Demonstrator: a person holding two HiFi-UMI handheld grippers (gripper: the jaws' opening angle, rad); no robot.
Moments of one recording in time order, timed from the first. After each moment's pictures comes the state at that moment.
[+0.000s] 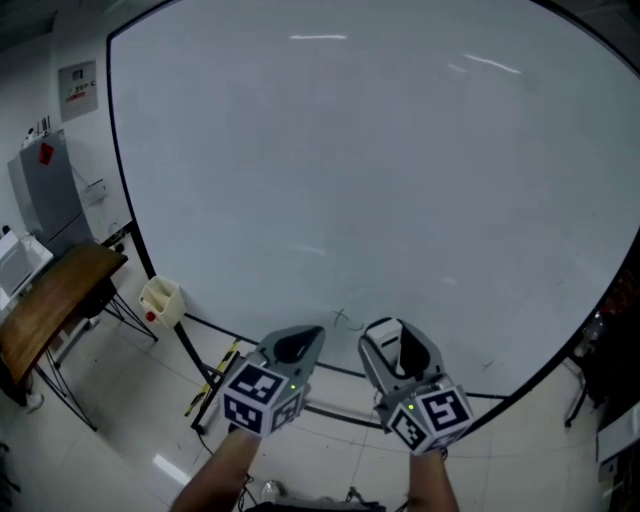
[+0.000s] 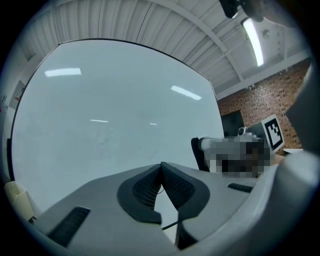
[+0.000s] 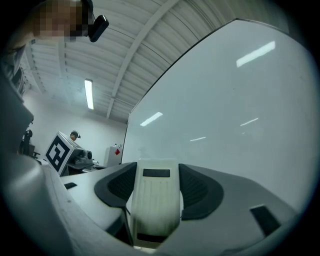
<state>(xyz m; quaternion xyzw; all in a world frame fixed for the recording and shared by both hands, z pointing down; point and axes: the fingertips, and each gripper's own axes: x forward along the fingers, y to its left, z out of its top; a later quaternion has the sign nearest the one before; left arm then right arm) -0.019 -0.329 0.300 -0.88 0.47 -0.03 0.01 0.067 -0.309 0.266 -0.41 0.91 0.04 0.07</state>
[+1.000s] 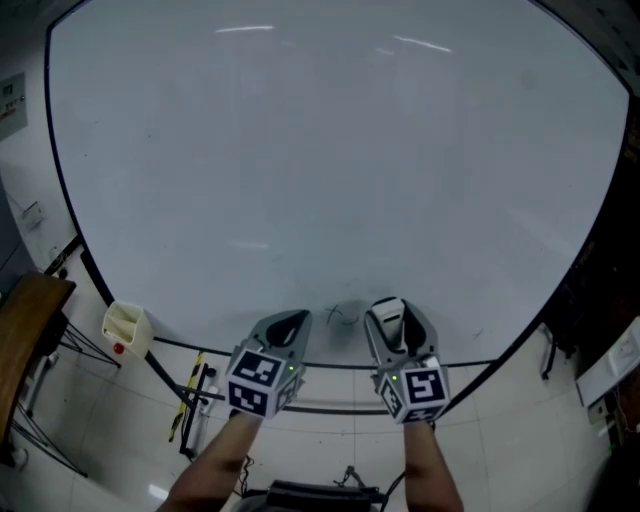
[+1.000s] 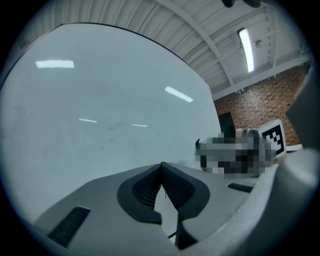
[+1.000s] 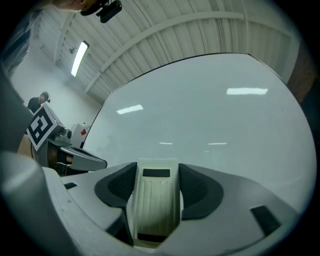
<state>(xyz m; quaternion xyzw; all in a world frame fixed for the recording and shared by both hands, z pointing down) -0.043 -0.390 0.331 -0.91 0.41 -0.02 0.02 0.083 -0.365 0.303 -0.60 0.79 0.12 0.03</state>
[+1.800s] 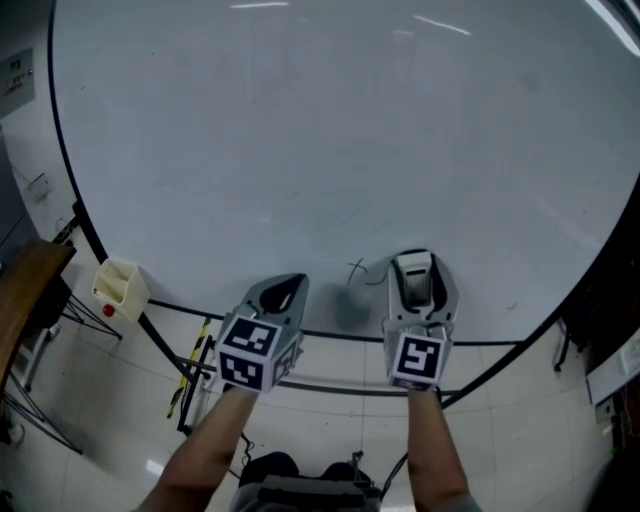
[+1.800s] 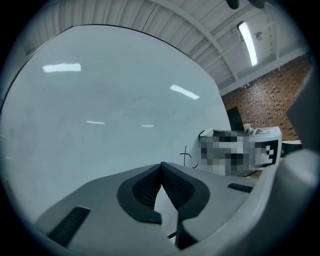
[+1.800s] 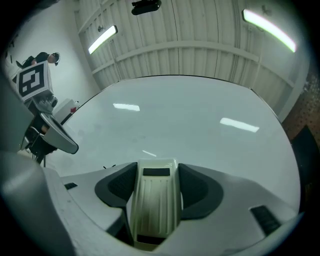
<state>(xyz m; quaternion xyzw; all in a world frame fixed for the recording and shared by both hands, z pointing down) -0.073 -0.412 0.374 -0.89 0.45 -0.02 0.03 0.088 -0.396 0.318 -0.67 0.69 0.28 0.03</state>
